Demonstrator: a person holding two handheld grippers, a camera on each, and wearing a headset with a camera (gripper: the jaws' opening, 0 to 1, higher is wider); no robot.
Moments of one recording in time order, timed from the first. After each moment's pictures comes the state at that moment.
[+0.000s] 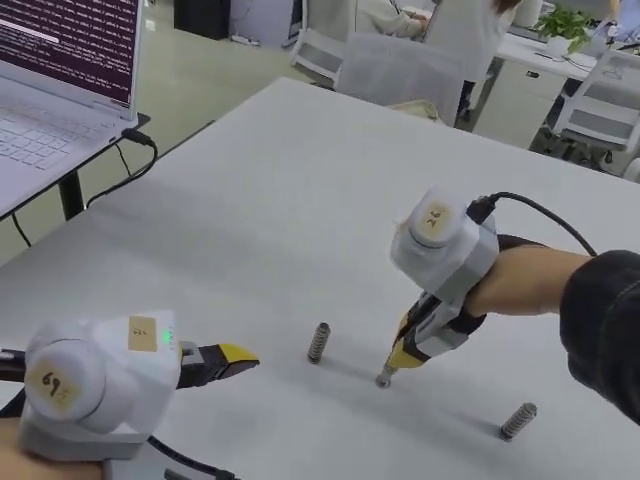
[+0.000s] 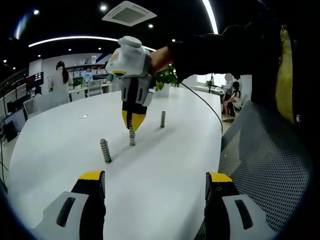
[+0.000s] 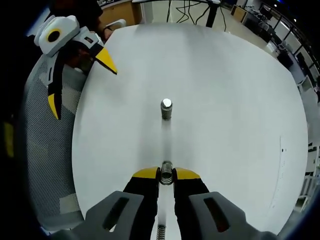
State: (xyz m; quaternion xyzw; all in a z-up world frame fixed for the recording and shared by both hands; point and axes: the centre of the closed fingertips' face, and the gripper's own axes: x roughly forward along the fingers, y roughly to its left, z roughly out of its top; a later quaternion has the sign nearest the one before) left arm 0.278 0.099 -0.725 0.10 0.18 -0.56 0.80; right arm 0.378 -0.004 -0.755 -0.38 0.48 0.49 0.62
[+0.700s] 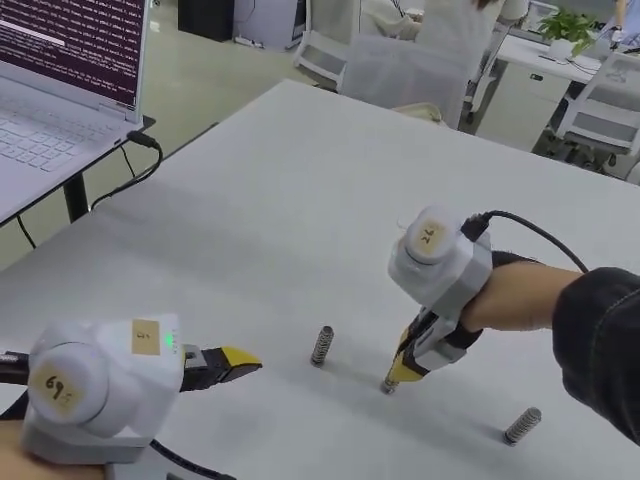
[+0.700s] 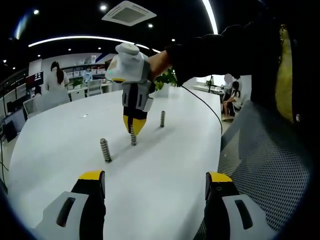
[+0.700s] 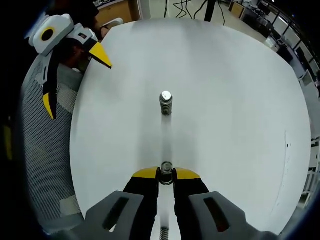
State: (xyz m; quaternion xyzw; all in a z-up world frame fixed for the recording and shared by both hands) left arm 0.278 0.100 -0.725 0.10 0.18 -0.56 0.80; right arm 0.376 -0.007 -0.768 -0.37 0.50 0.49 0.62
